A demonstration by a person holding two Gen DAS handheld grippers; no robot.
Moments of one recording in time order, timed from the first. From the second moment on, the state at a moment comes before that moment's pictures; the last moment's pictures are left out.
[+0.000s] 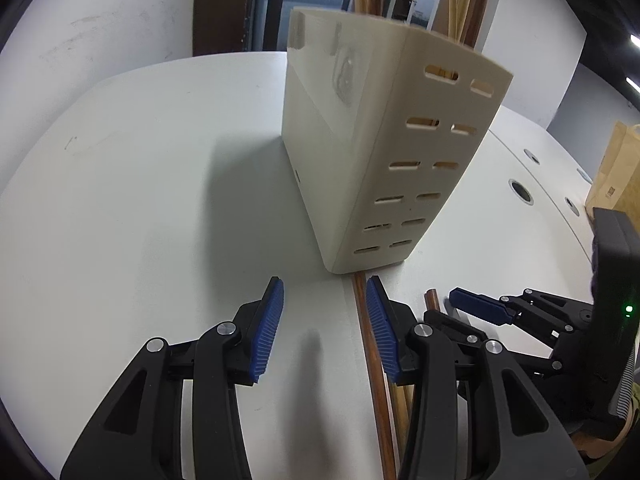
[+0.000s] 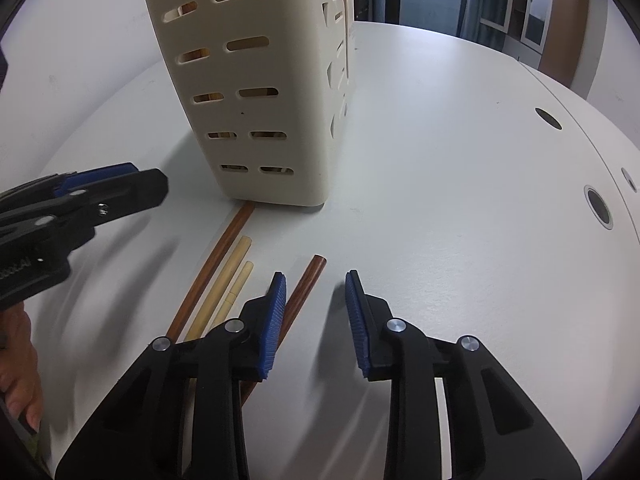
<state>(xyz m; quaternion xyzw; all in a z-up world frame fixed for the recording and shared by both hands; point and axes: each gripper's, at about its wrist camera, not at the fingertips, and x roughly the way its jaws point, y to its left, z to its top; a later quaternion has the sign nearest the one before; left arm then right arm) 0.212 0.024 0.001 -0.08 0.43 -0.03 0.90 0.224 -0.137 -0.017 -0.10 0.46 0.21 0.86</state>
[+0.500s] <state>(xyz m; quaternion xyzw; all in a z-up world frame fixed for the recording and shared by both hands) 0.242 0.005 -0.027 -0.06 0.47 -0.03 0.88 0.227 -0.146 -0.013 -0.07 0.47 0.22 0.85</state>
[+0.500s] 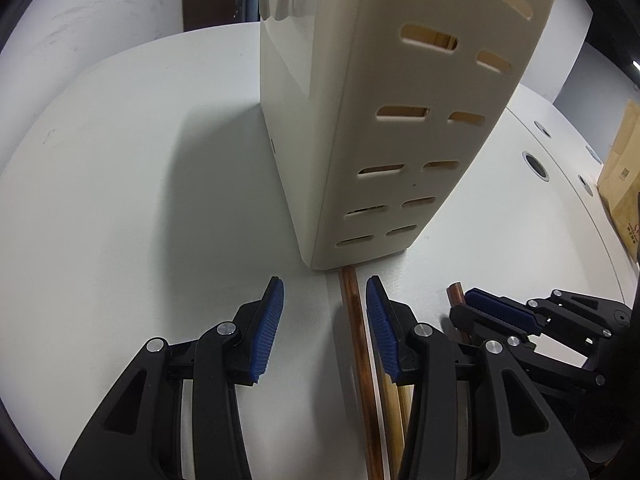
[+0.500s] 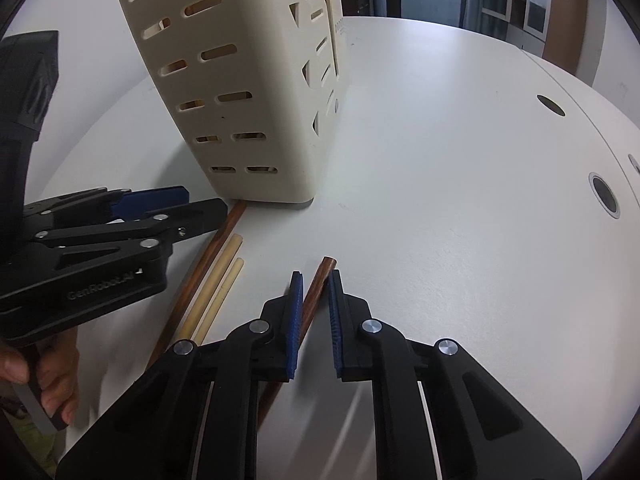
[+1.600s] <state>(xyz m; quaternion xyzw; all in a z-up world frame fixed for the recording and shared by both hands) 0.245 -0.007 -0.031 -0.01 0.48 -0.01 0.88 0.227 -0.149 -0.016 -0.08 0.46 0.22 0.85</state>
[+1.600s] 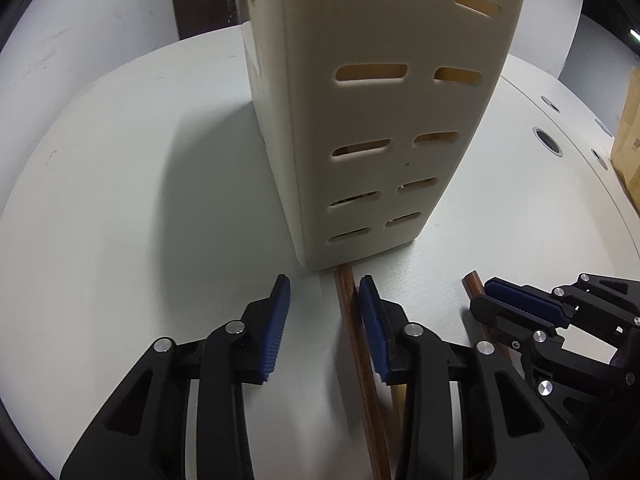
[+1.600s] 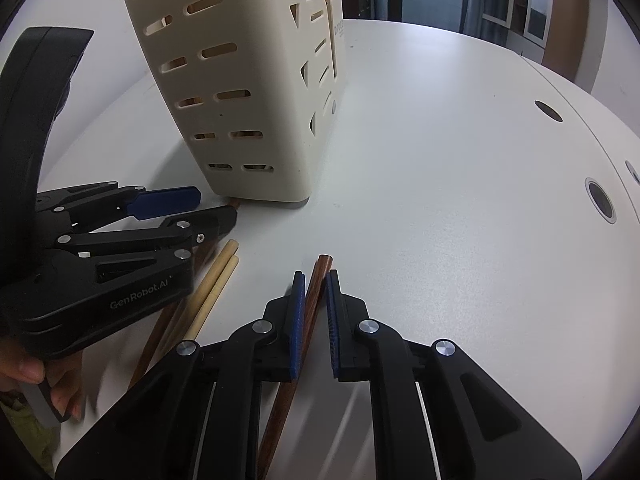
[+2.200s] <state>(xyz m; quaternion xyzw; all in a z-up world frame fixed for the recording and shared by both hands) 0.237 0.004 -0.031 -0.02 0.48 -0.01 0.88 0.227 -0.149 -0.017 -0.07 0.46 0.22 0.85</state>
